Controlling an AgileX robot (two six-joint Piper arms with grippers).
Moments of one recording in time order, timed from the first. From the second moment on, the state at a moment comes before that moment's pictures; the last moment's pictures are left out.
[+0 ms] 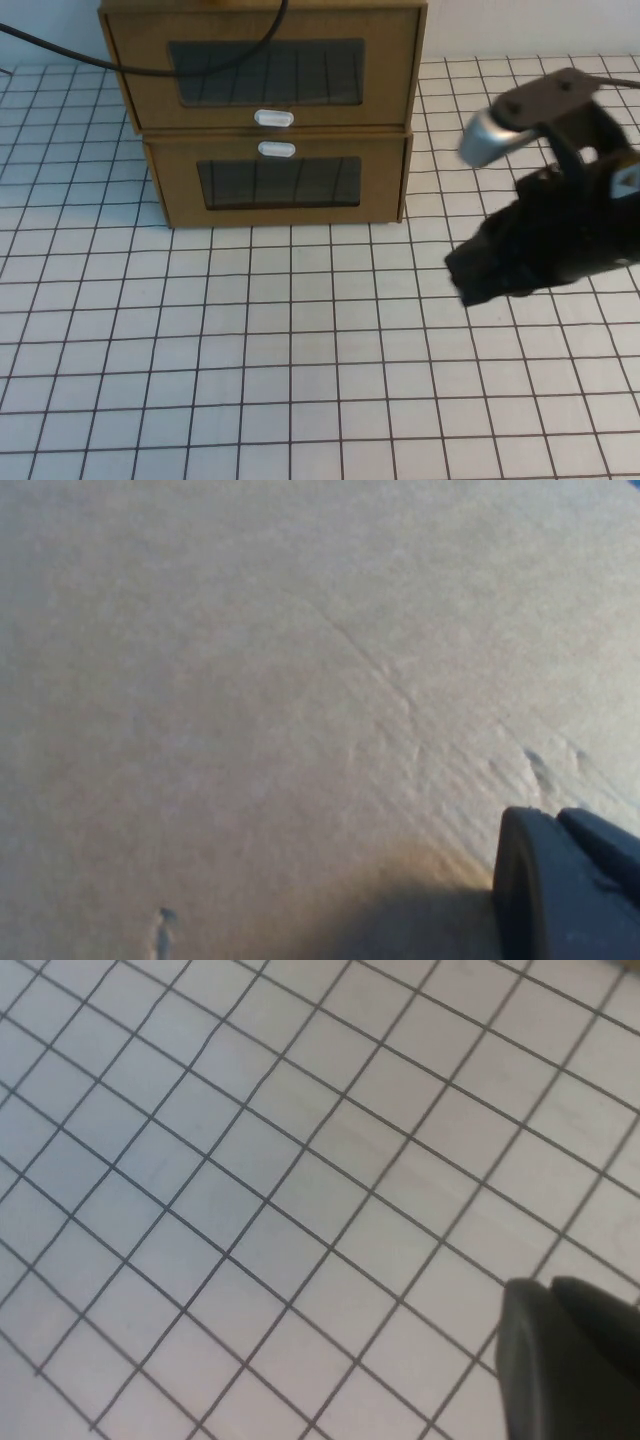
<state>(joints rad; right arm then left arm) 0.56 1.28 -1.13 0.30 0.85 -0.18 -0.13 2.02 -2.22 -0.72 1.15 0.58</state>
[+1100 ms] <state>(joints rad) 0.95 1.88 -1.43 -1.52 0.50 0.68 -0.13 2.02 -2.22 -0.72 1.16 0.57</state>
